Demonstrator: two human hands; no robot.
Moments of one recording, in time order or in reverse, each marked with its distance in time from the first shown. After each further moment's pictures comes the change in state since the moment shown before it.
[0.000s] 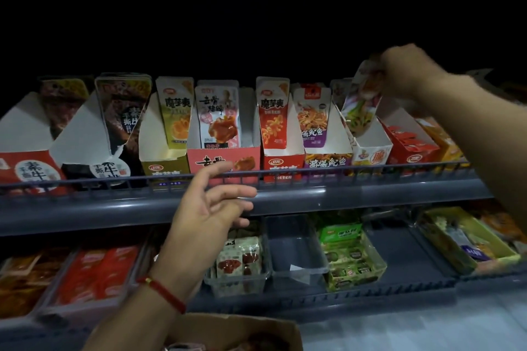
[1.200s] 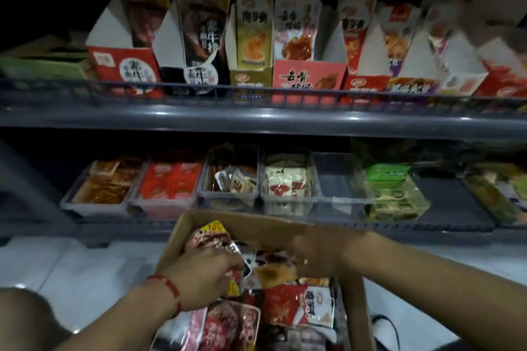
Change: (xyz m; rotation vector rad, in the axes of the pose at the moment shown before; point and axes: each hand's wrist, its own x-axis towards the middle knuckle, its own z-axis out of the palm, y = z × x) left_hand -0.096 -0.152 -0.157 1.260 -0.820 -0.153; right_hand -0.305 -0.226 0.152 -0.035 -1.081 -0.804
